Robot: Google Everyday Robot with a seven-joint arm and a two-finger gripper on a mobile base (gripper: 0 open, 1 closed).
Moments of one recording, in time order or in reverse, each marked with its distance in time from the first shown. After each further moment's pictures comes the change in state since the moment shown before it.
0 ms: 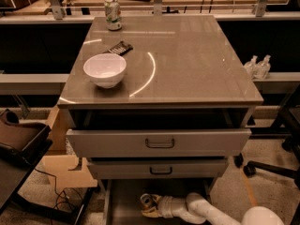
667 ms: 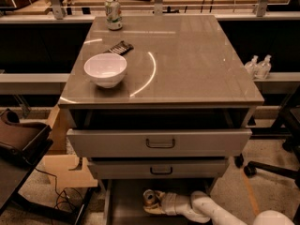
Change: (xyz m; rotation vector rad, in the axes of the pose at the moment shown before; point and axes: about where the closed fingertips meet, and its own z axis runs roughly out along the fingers) arm -0.028 -0.011 -0.029 0.042 -0.038 -0.009
